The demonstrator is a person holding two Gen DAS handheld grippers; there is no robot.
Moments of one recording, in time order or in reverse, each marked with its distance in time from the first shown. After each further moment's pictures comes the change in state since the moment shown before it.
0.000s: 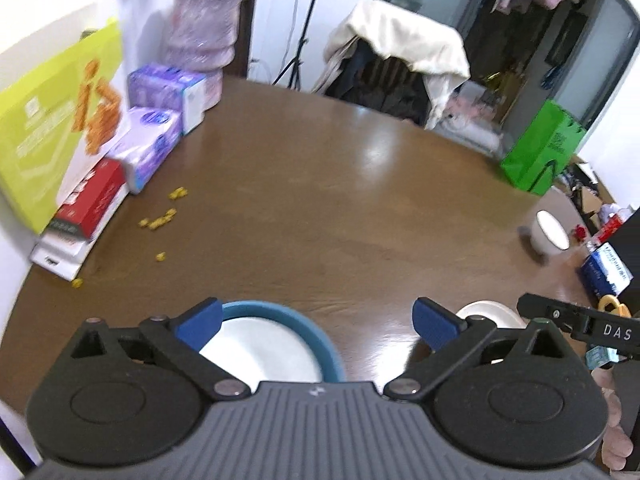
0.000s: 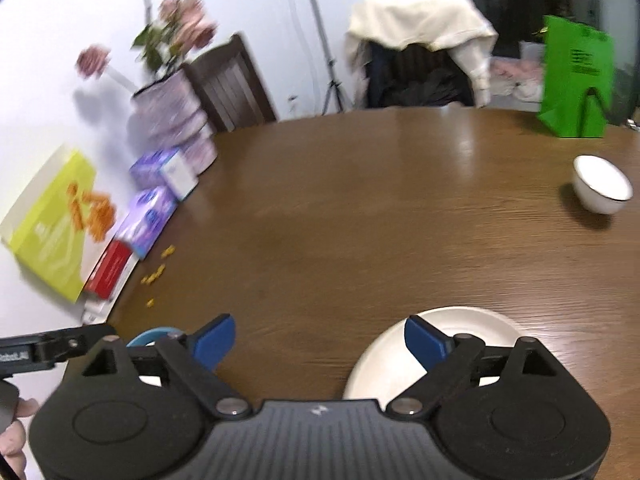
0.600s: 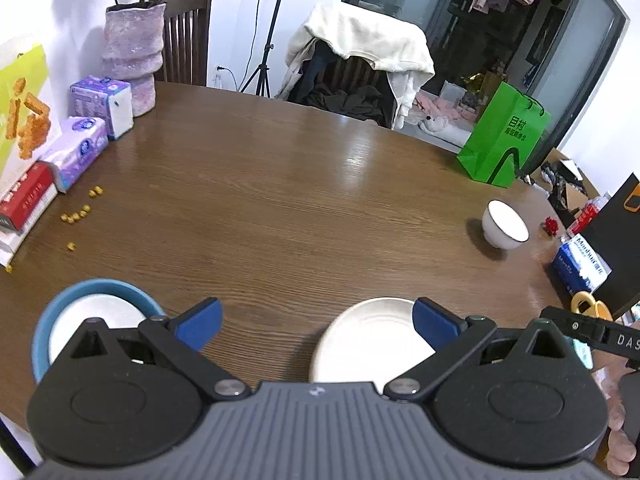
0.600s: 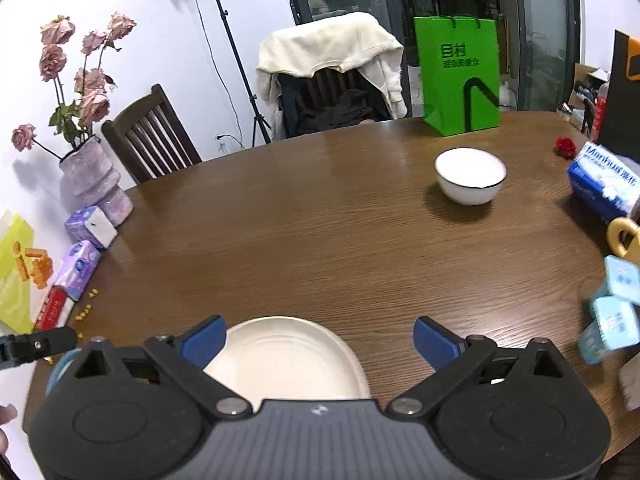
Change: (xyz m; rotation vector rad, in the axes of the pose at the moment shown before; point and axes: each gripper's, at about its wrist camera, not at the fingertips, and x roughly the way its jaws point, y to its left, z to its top) left arm 0.017 -0.130 -0.029 0.014 -0.025 -0.026; right arm -0.060 -0.159 -0.015 0.086 -0.064 -0.100
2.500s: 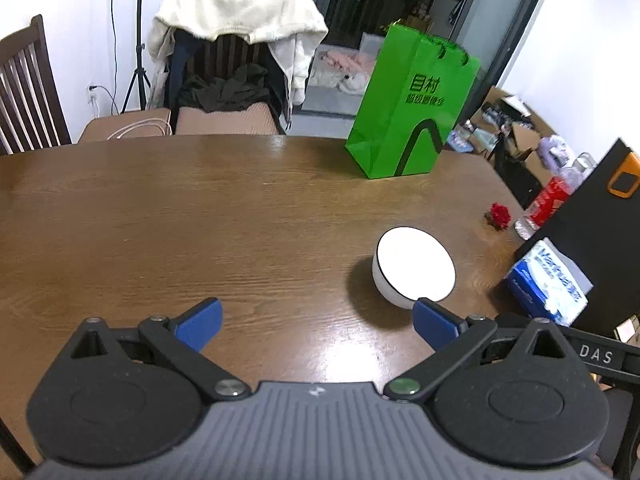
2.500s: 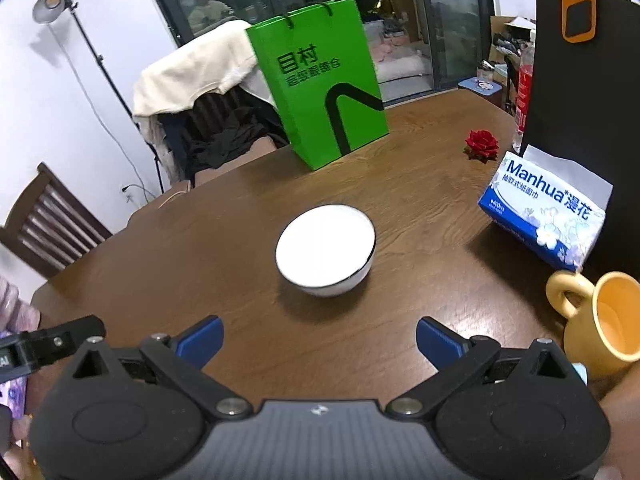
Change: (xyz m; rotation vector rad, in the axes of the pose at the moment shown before) left arm 0.205 -0.238 0.126 0.225 0.118 -0.130; right arm 0.097 -0.184 0.140 0.267 0.015 -0.144
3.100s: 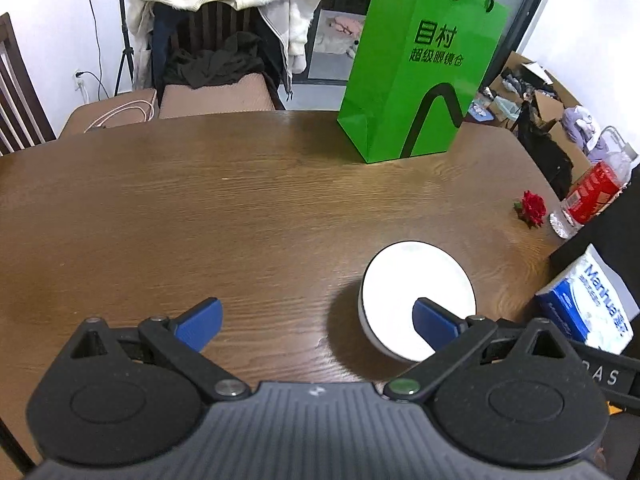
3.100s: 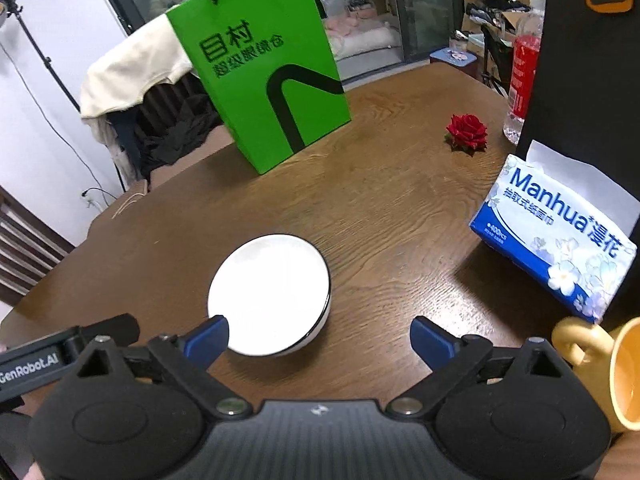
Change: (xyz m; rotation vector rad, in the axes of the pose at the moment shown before) left arm 0.116 -0.053 0.043 0.023 0.099 0.061; right arm 0.089 -0.036 0.057 0.065 0.092 -0.071
